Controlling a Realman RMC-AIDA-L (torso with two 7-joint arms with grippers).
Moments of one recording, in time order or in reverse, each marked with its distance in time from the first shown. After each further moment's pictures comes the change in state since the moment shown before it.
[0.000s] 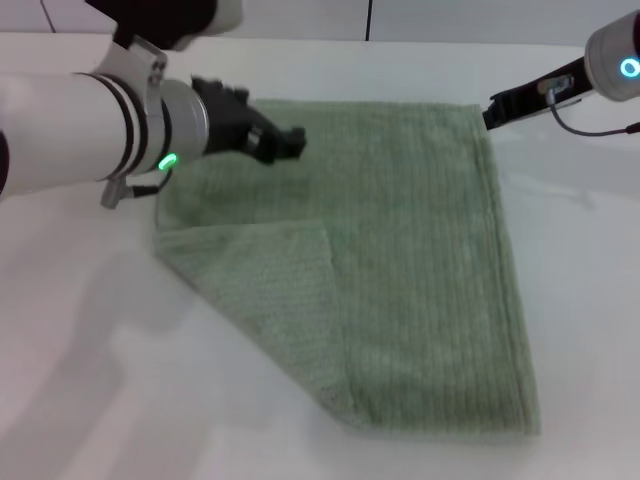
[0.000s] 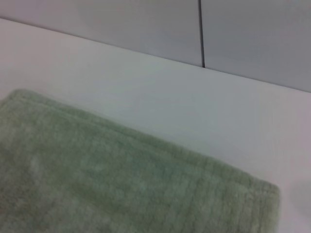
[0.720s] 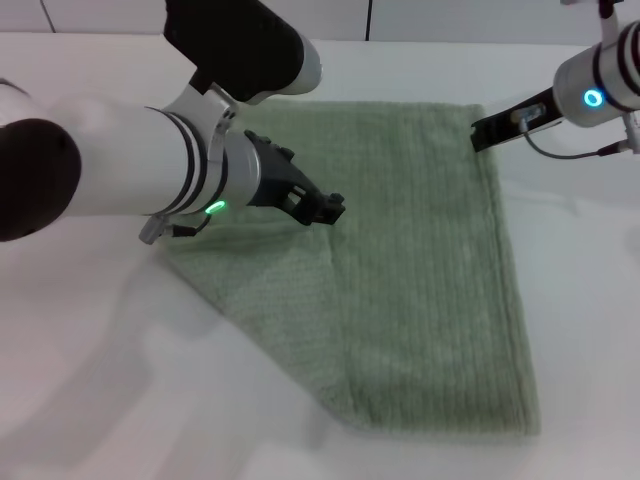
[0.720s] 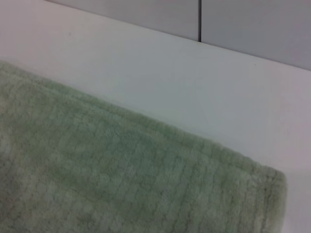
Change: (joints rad) left arm -0.063 -0.004 0.106 0.012 0.000 -0.125 -0.012; right arm 0.053 0.027 -0.057 -0.162 -0.029 -0.143 -0.003
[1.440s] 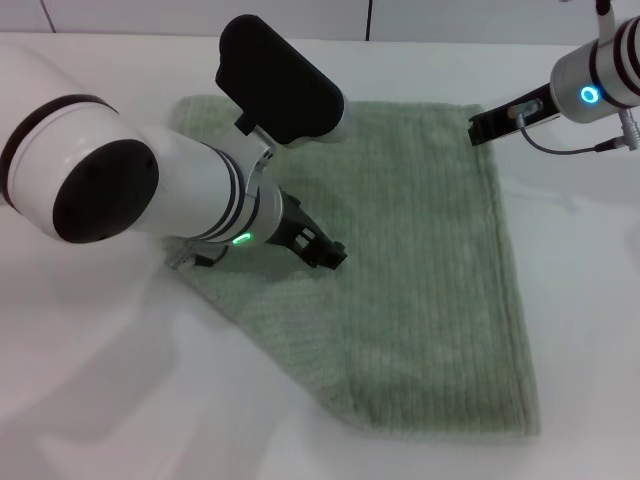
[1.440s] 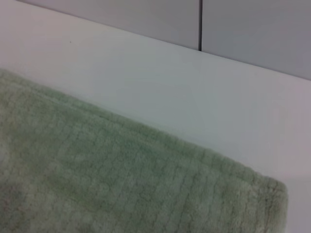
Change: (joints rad) left arm -0.116 -0.004 0.075 0.198 -0.007 0.002 -0.055; right arm 0.004 0.002 -0.001 -0.005 0.002 -0.023 -0.003
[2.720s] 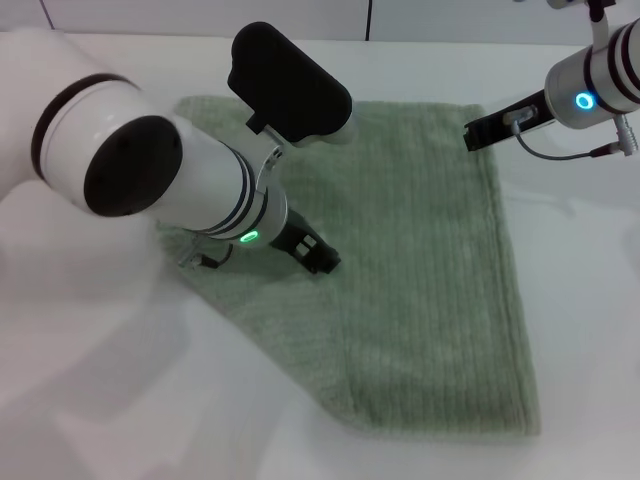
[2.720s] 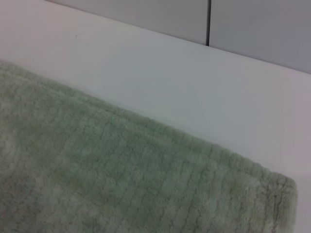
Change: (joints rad) left arm -0.087 0.001 -0.008 0.110 -0.052 -0.025 -0.013; right arm -0.002 0.009 -0.002 -0.003 -0.002 -0.001 -0.011
